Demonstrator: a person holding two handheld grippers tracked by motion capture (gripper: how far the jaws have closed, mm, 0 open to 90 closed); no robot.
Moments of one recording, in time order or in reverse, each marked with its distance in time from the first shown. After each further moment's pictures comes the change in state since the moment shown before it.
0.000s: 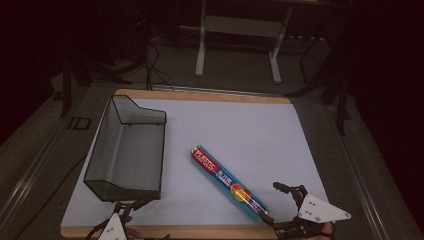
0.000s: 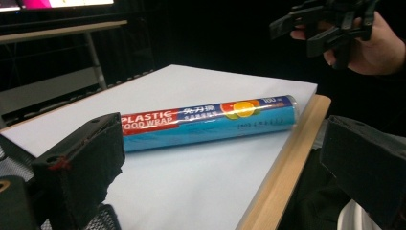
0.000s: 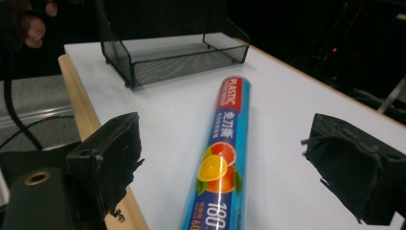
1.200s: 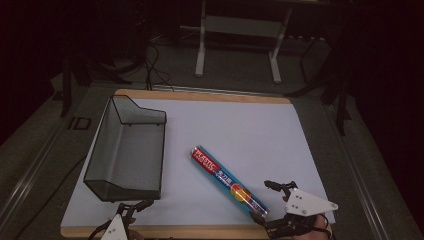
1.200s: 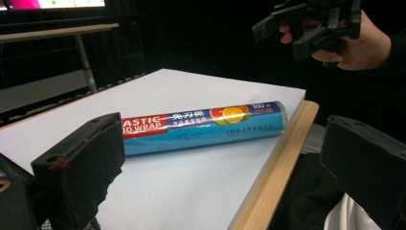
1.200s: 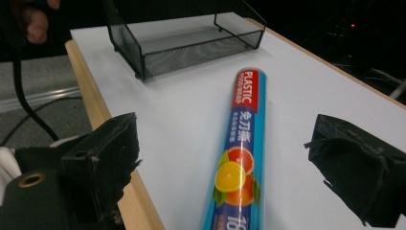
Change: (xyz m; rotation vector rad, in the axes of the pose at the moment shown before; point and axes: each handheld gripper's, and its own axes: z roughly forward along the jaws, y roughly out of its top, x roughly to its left) left arm -0.003 0.002 0.002 -0.021 -0.029 -0.021; right arm 0.009 0.031 0.015 0.097 0.027 0.006
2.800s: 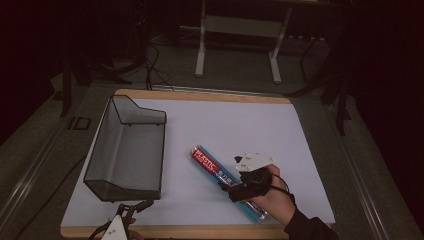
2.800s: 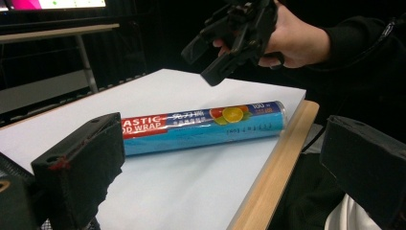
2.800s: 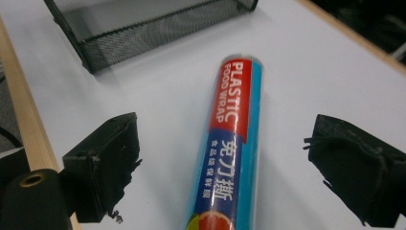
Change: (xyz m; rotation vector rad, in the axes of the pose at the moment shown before) left arm -0.001 0.000 0.000 0.000 0.004 0.002; right arm -0.027 0.044 0.108 0.268 -0.029 0.025
